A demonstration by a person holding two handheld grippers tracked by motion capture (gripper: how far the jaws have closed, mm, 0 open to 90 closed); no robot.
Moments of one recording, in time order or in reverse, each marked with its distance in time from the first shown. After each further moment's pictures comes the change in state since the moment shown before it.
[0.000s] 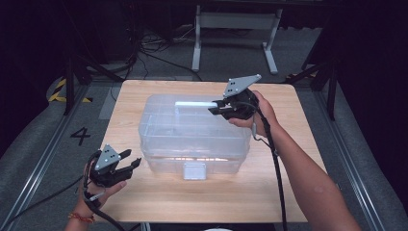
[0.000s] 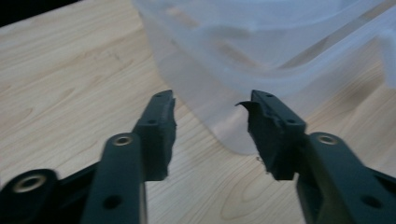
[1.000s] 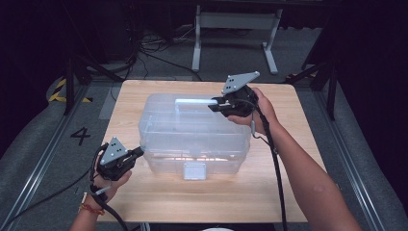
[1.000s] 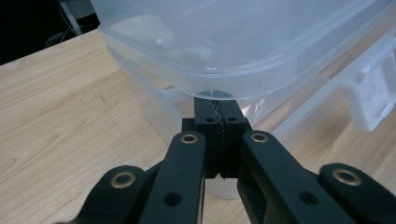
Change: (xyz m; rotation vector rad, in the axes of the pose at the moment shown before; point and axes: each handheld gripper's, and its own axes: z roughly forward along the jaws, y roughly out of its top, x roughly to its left) left arm -0.008 0.025 0.011 -0.056 -0.025 0.049; right arm -0.001 0.007 -0.001 0.019 -0.041 -0.005
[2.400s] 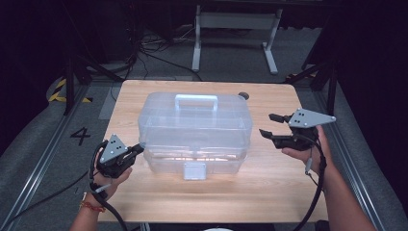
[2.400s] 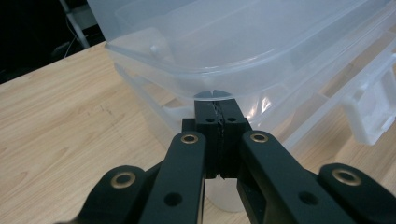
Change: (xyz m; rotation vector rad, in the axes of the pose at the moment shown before) left arm 0.000 0.013 -0.003 -0.031 0.007 0.014; right arm 0.023 -0.138 -0.101 -0.128 -0.221 0.139
